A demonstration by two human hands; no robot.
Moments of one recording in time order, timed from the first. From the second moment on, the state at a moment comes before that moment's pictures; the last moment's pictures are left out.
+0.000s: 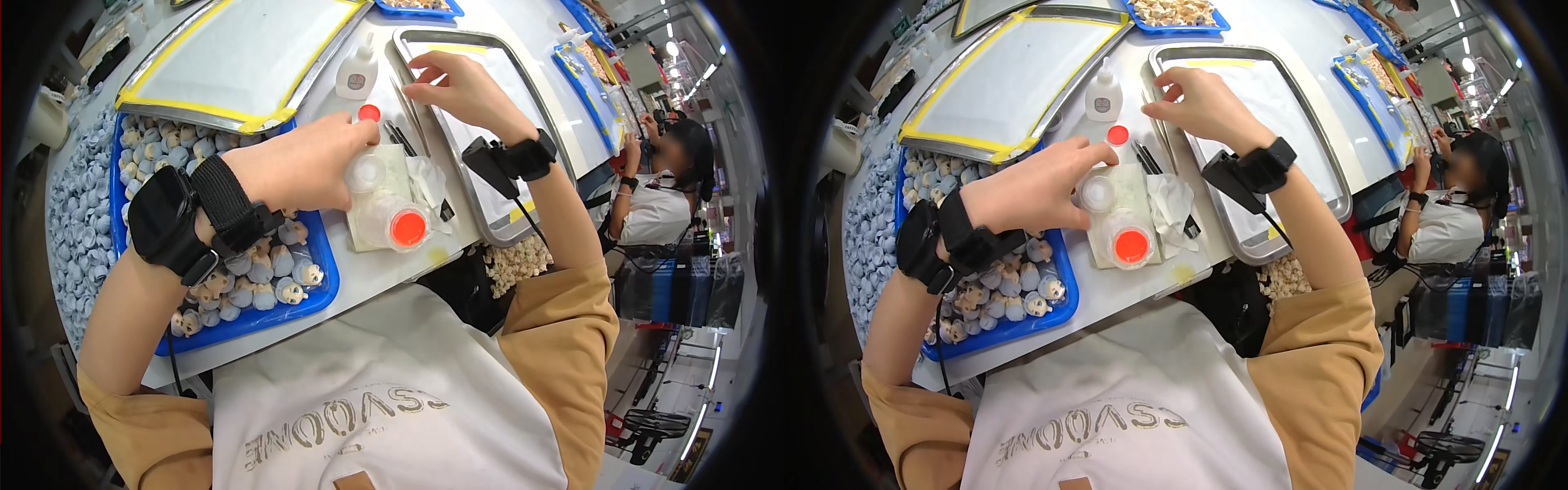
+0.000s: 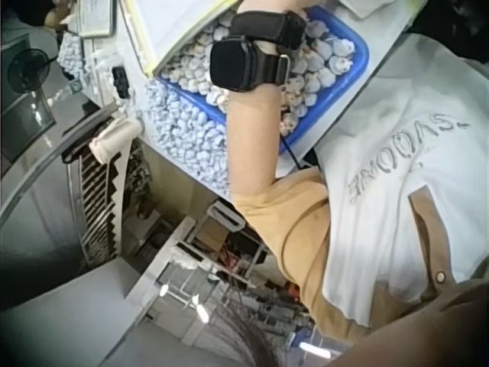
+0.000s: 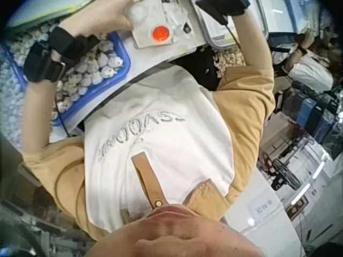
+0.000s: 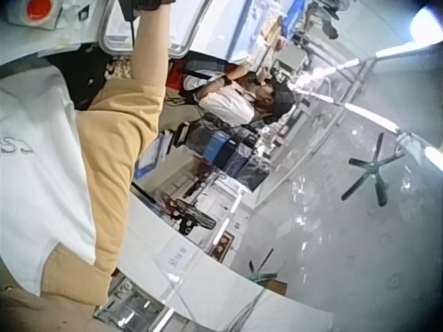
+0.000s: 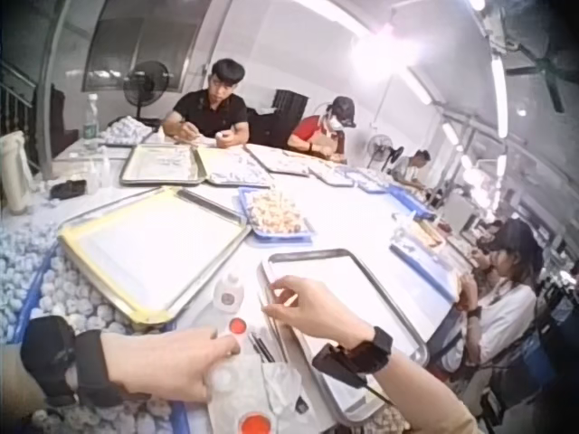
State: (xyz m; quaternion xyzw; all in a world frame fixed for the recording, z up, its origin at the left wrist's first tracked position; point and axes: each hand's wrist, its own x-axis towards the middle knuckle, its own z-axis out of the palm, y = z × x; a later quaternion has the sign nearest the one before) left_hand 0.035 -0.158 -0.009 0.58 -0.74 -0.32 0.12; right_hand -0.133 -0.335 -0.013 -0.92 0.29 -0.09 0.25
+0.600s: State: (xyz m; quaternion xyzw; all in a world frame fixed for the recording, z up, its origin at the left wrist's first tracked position) left_hand 0.031 -0.155 -0.006 0.59 -0.74 -0.32 0.06; right_hand -0.107 -0.317 -0.031 -0.94 0.34 0.01 -0.01
